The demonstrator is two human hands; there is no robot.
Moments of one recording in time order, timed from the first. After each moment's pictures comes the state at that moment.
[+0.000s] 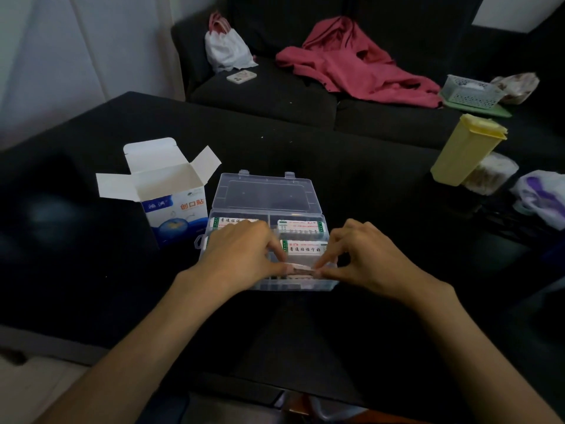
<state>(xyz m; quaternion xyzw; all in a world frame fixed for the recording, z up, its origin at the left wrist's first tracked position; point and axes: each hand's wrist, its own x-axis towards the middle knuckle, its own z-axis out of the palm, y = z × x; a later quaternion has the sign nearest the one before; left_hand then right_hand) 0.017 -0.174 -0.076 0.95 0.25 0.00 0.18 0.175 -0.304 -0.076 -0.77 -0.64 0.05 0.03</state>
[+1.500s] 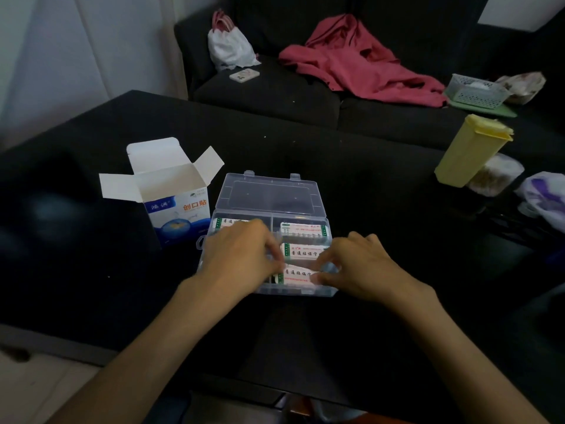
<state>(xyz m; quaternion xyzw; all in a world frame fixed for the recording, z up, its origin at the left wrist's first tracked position) 0.014 -0.179 -0.075 0.92 0.34 0.02 0.22 0.159 -0.291 -0.085 -0.83 -0.55 0.10 -0.03</state>
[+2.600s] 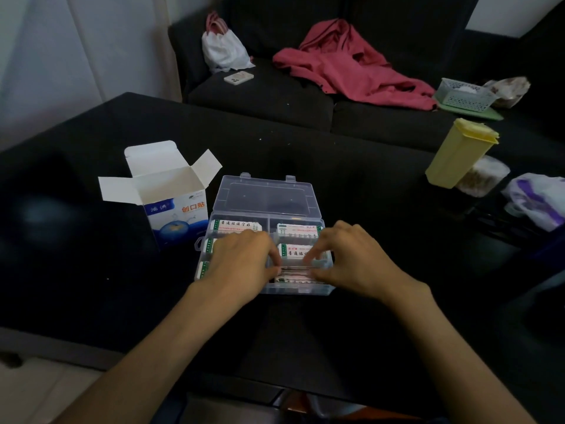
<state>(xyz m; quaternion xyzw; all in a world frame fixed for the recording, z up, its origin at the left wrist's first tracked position) 0.014 -0.183 -0.087 0.95 0.29 0.02 0.14 0.159 -0.293 -0.079 -0.80 -0.60 0.04 0.03</state>
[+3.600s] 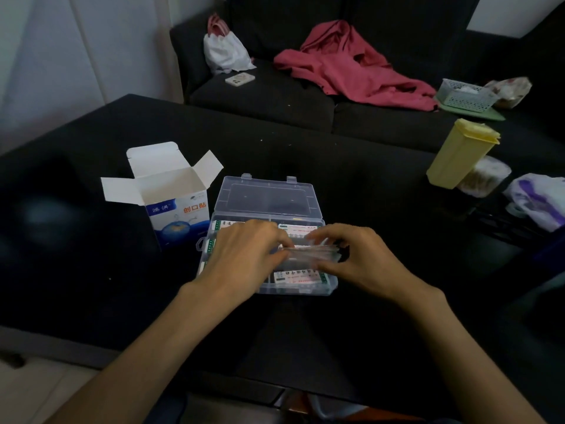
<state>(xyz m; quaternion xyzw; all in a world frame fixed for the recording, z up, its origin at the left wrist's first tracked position) 0.012 -0.184 -0.075 0.95 0.23 0.13 0.16 0.167 -0.303 -0.082 -0.78 -0.59 0.09 0.21</state>
